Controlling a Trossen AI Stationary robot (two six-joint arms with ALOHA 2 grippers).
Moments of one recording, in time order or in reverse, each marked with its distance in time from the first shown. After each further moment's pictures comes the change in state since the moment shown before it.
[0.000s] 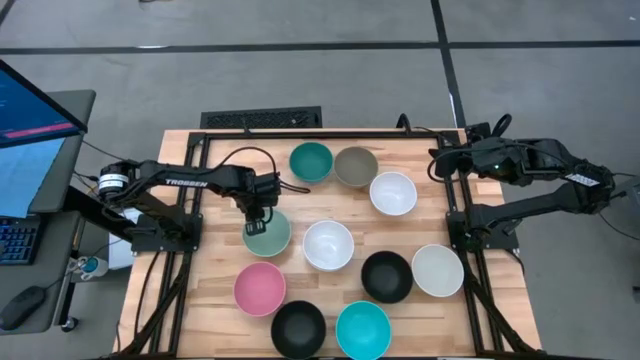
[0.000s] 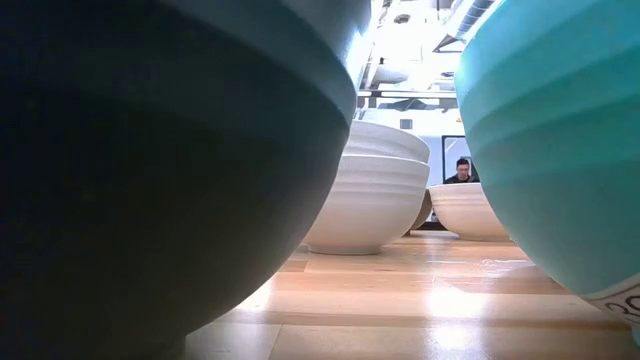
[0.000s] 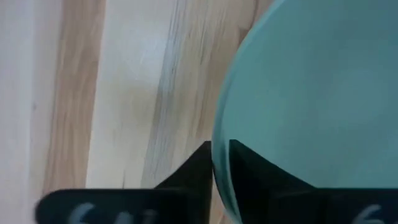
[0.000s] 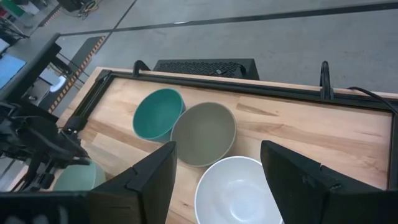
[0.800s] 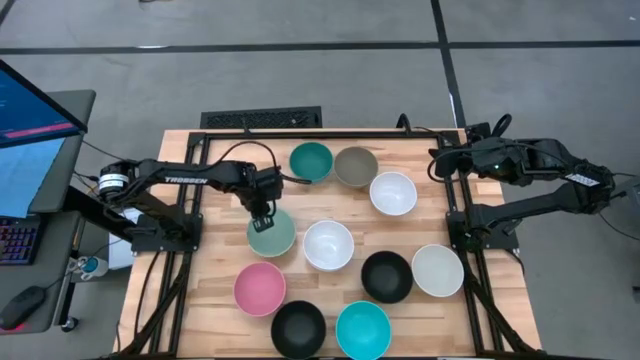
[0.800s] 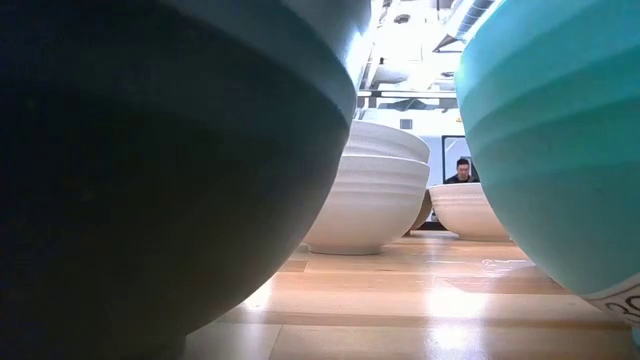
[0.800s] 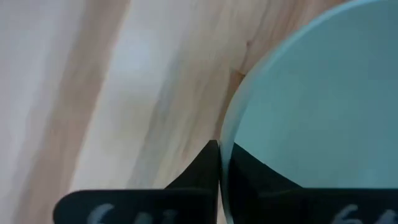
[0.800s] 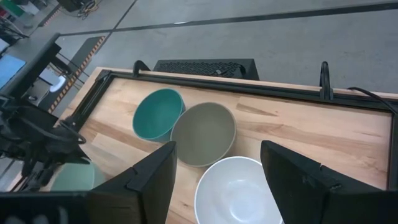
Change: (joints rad) left arm 0.028 0.001 0.064 0.004 0.052 -0.140; right arm 0.000 0.000 0.000 0.000 0.001 -0.001
